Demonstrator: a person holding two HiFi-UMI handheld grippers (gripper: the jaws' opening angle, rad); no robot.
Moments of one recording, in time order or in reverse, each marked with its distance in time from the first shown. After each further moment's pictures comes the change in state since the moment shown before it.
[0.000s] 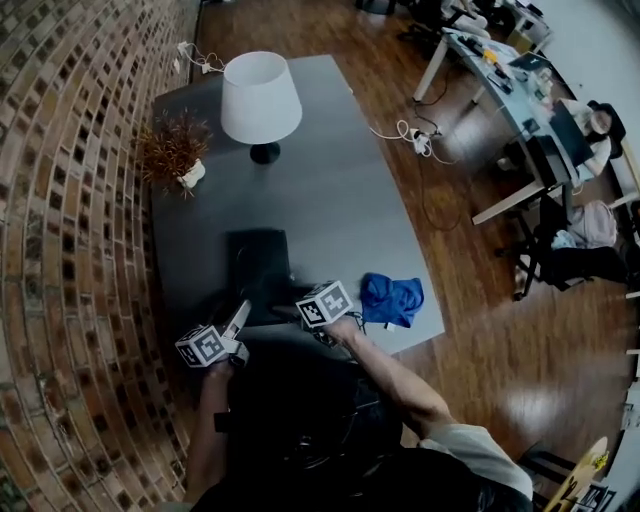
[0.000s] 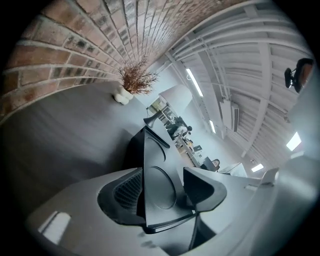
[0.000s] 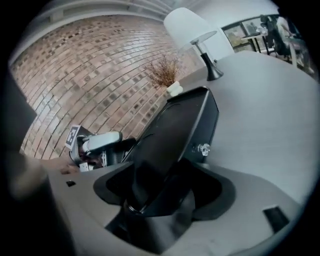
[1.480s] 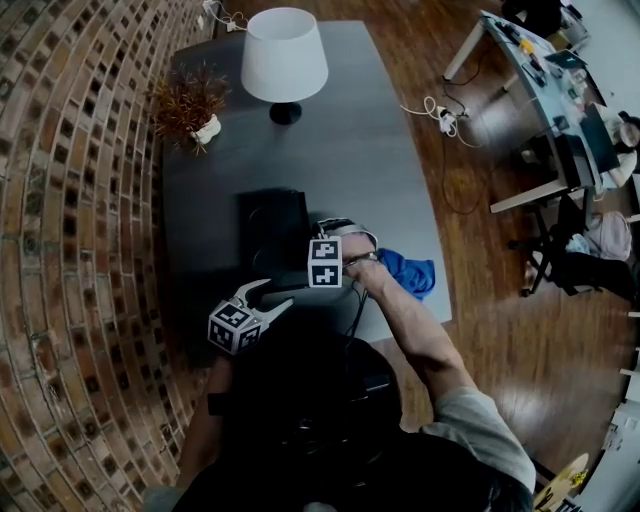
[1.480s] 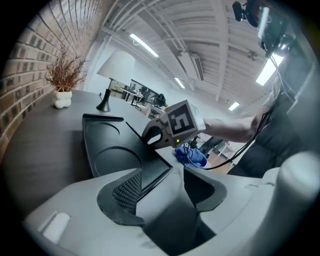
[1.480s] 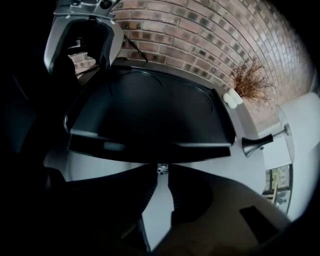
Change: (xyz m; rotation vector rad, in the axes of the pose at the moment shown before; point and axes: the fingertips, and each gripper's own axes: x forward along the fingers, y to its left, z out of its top) left arm 0.013 -0.076 -0.082 0.540 0.355 -0.111; right arm -0.015 -0.081 0.028 -1.287 0.612 -0.388
